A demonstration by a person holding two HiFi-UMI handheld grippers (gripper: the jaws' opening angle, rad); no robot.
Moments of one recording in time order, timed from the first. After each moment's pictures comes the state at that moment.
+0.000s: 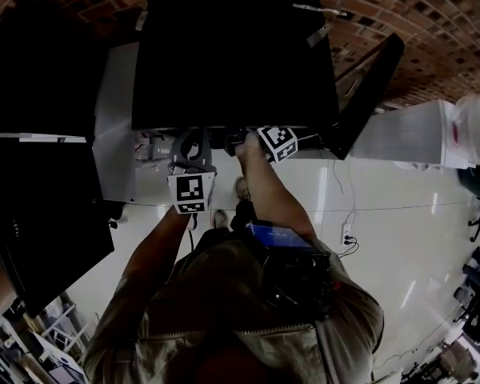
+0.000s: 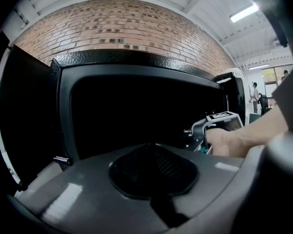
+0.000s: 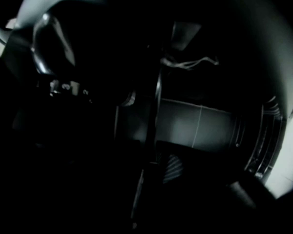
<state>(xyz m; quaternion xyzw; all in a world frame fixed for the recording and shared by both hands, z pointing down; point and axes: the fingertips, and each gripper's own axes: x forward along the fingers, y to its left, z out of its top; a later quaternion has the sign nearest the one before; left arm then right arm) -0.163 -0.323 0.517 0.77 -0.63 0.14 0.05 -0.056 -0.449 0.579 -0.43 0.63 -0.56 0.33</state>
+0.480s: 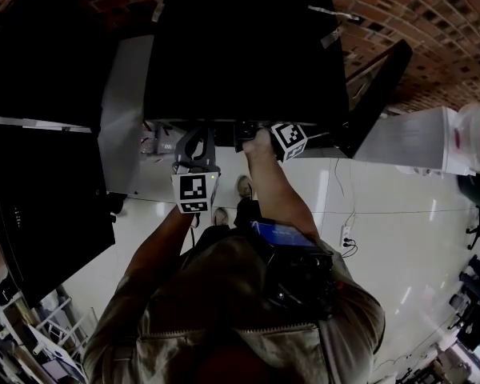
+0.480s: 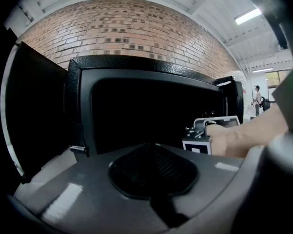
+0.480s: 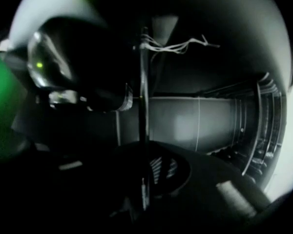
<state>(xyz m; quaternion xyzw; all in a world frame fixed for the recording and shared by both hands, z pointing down) -0.174 -0.306 0.518 0.76 -0.63 0.14 0.06 -0.055 -0.447 0.586 -0.40 0.58 -0.60 0.38</state>
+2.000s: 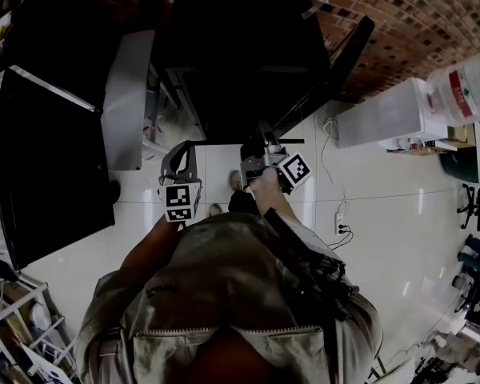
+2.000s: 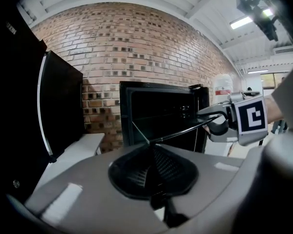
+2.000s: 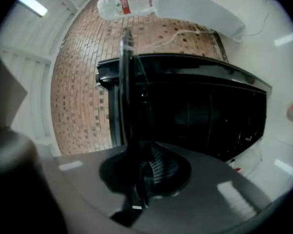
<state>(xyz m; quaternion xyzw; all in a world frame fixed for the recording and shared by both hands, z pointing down) -0.209 -0.143 0.534 0.77 -0.62 0.15 0.08 -0.026 -0.231 0.520 -0.37 0.59 -0.60 0.39</state>
